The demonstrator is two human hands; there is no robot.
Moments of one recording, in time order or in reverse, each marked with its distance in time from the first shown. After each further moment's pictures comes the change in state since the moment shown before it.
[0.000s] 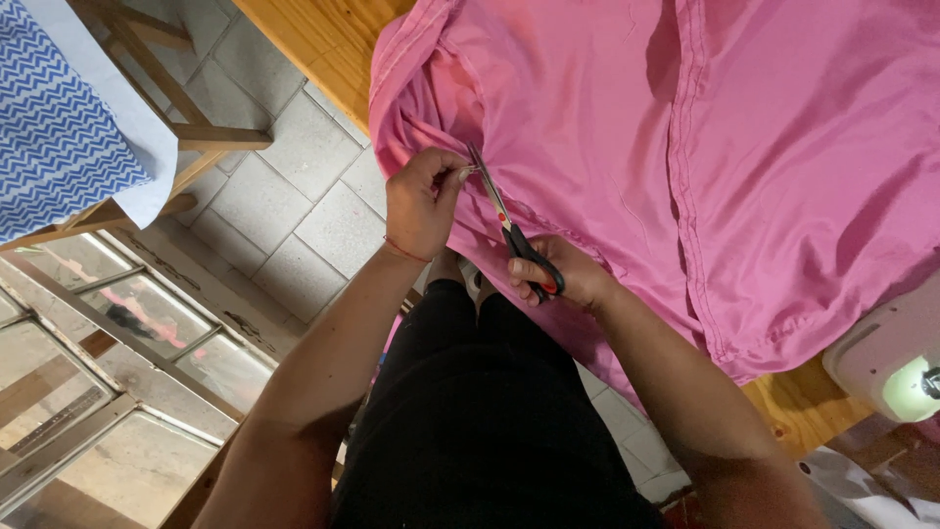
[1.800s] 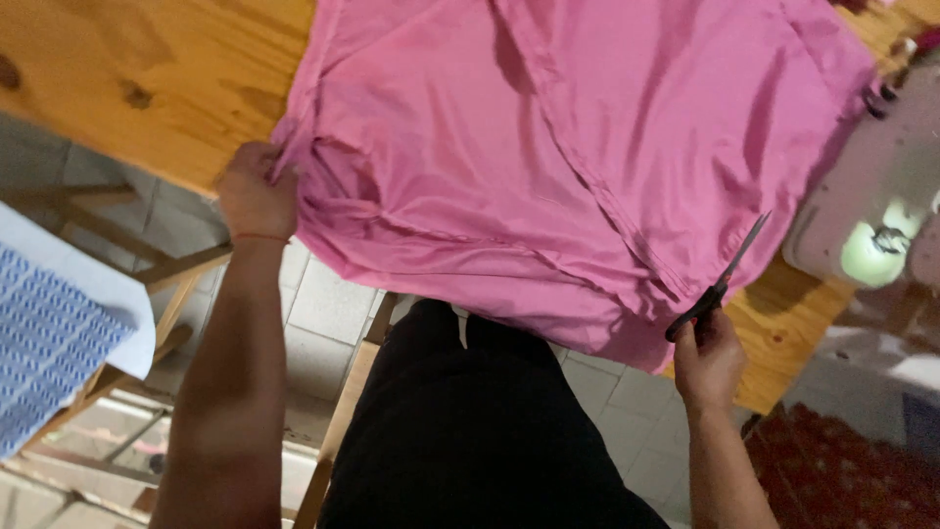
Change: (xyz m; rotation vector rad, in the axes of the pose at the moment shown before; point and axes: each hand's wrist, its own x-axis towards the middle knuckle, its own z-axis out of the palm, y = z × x) left_hand 0.142 -0.117 -0.067 0.473 -0.183 -0.057; right_hand -0.279 0.126 -0.025 -0.511 1.489 0.218
